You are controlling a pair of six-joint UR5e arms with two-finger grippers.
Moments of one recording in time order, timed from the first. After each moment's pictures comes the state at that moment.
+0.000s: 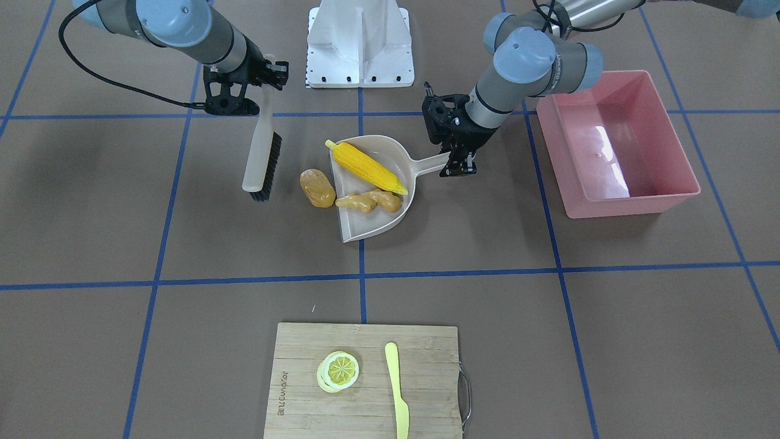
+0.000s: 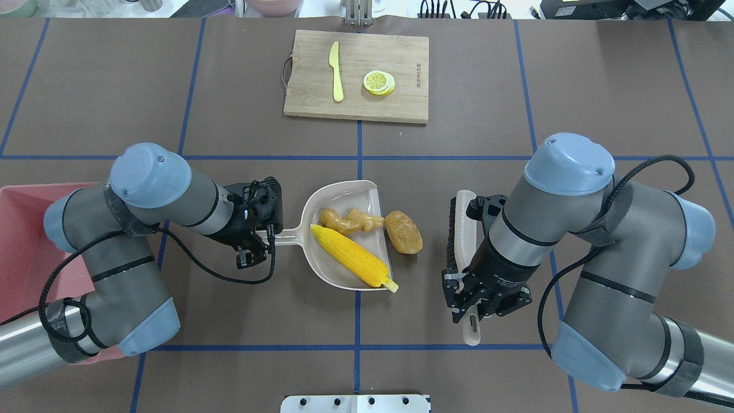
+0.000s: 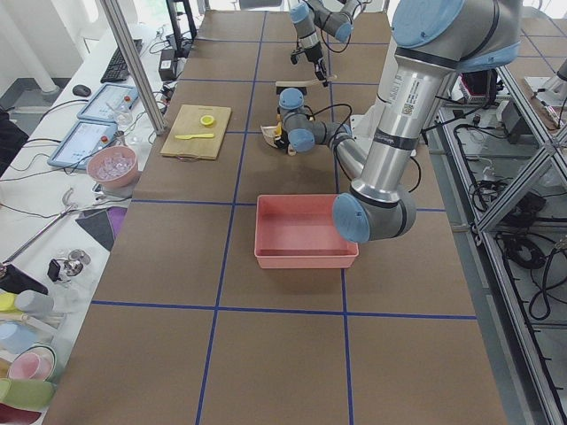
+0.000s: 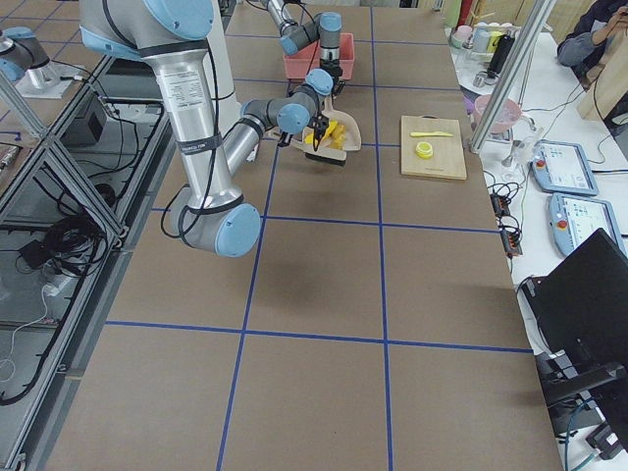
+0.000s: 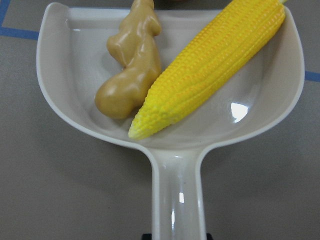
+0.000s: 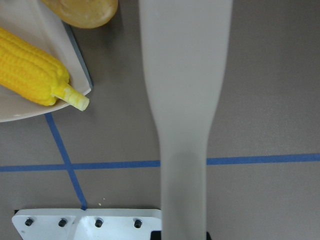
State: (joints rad) left arm -0.55 -1.97 -1.76 -1.96 -2.02 0.16; right arm 0.54 -1.24 2.03 -1.64 2.42 1.32
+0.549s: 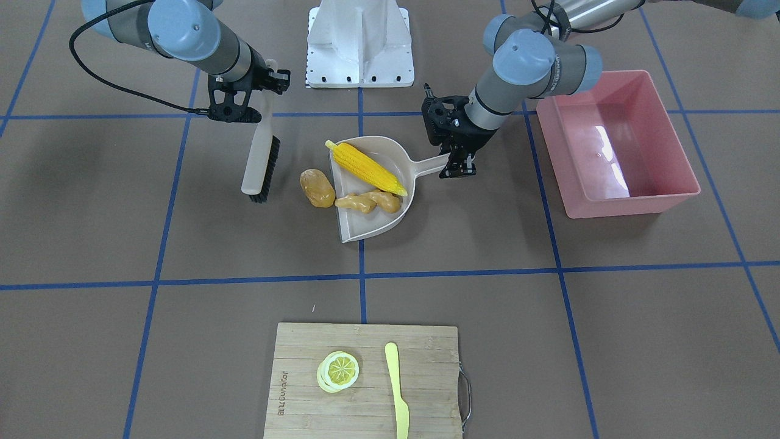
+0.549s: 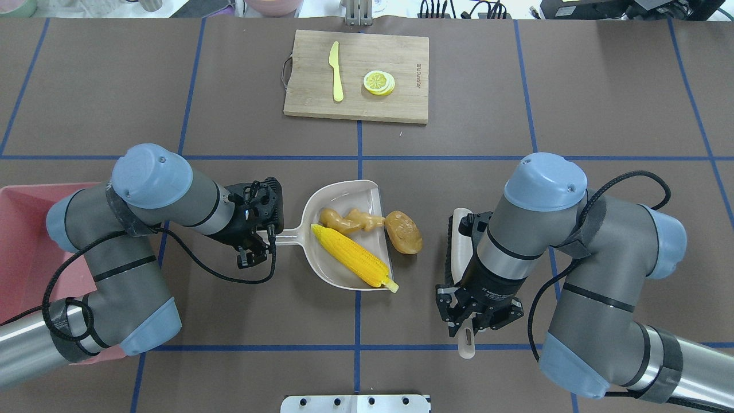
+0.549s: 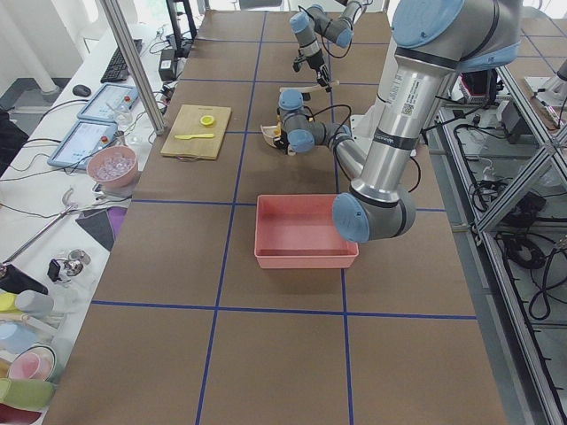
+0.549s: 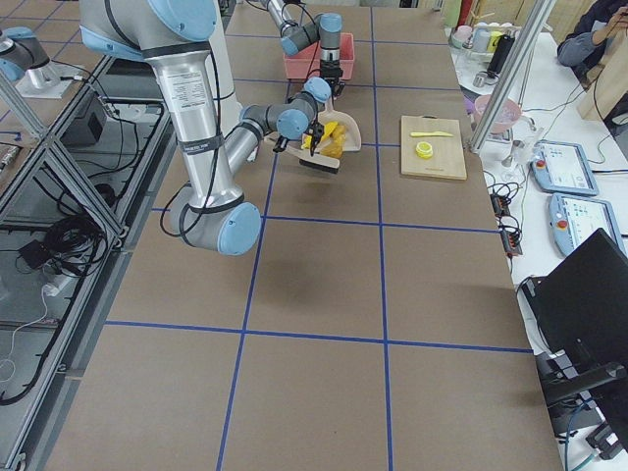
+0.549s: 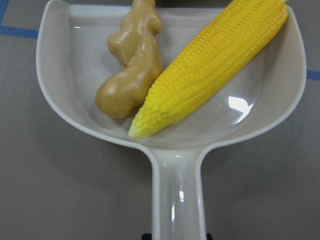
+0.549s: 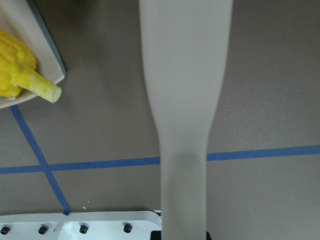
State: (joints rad) left arm -0.55 -1.98 -1.76 -1.97 -2.02 0.16; right arm 0.49 -1.23 1.97 -1.62 2.42 1.34
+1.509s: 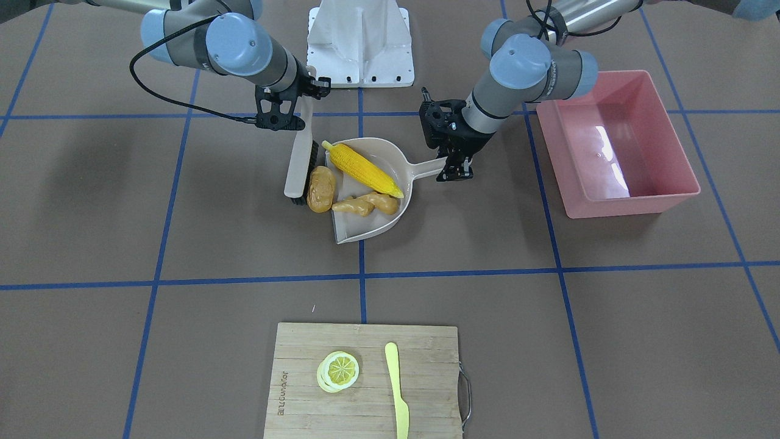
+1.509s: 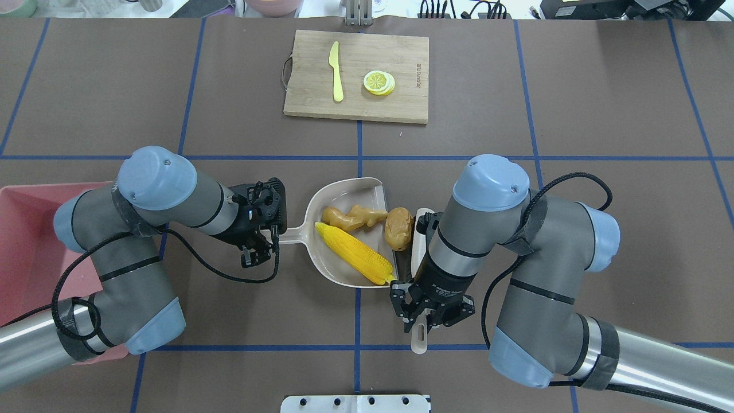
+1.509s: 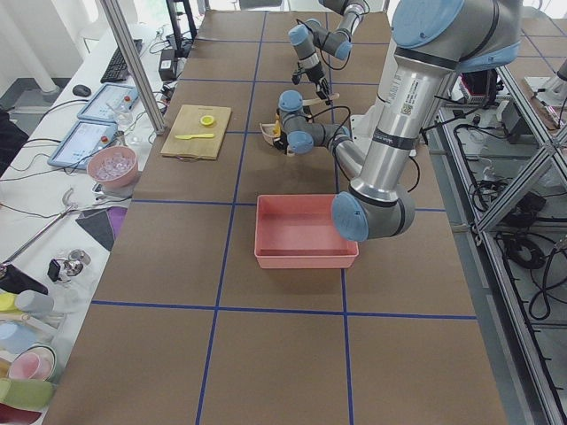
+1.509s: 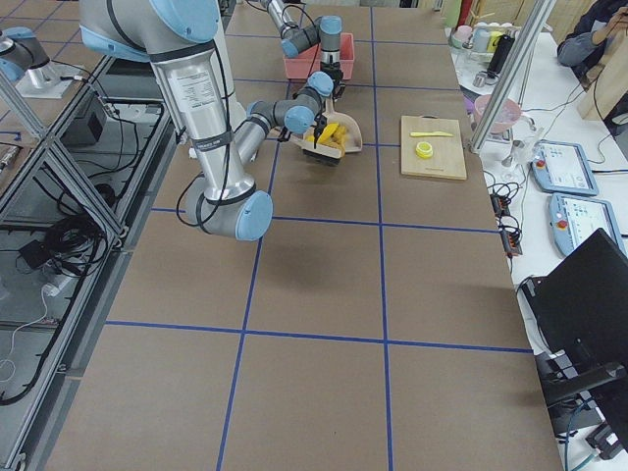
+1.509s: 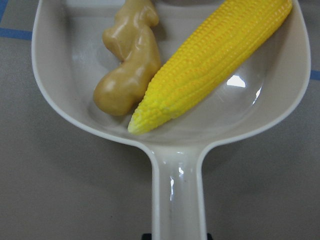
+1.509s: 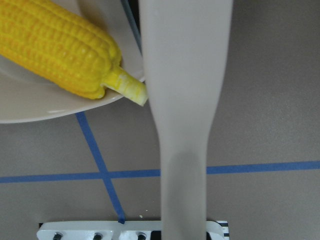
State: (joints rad) left arm -0.55 -1.98 -1.73 -2.00 -2.01 0.16; right arm 0.46 -1.09 1.84 -1.53 2.42 1.43
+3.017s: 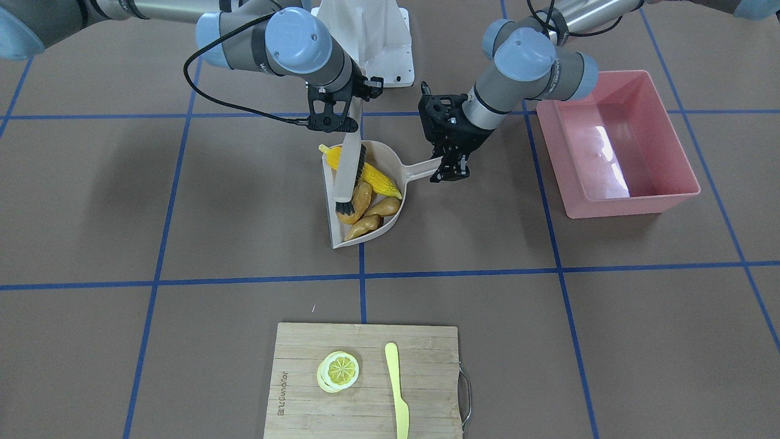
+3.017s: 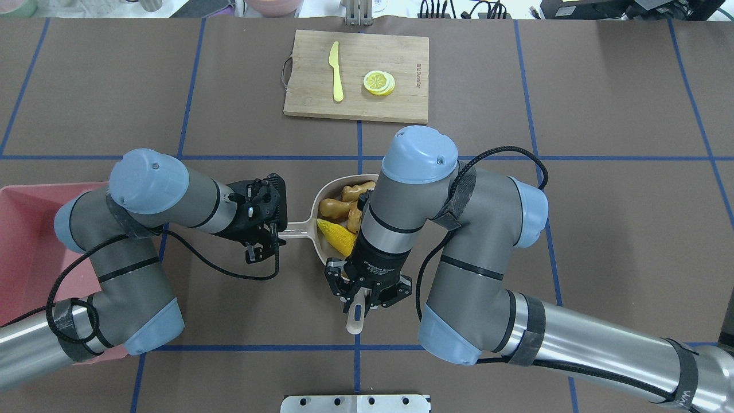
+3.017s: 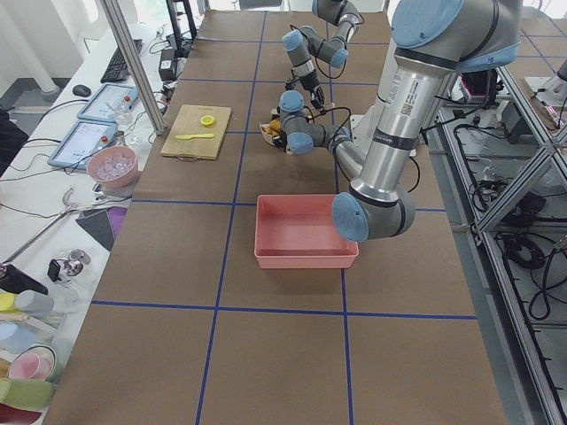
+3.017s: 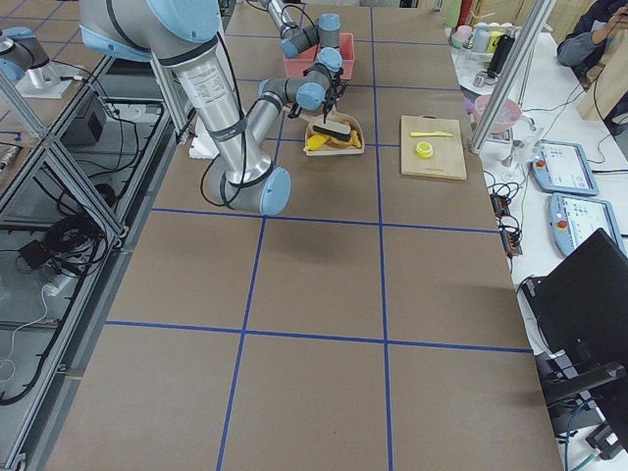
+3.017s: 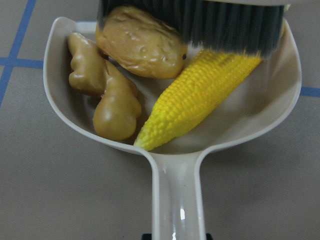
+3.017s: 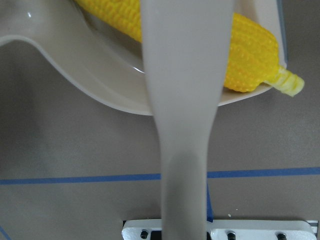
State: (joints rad) left arm -0.55 -1.98 -1.73 -2.13 -1.96 0.13; right arm 0.48 -0.88 1.71 -1.54 2.42 1.48
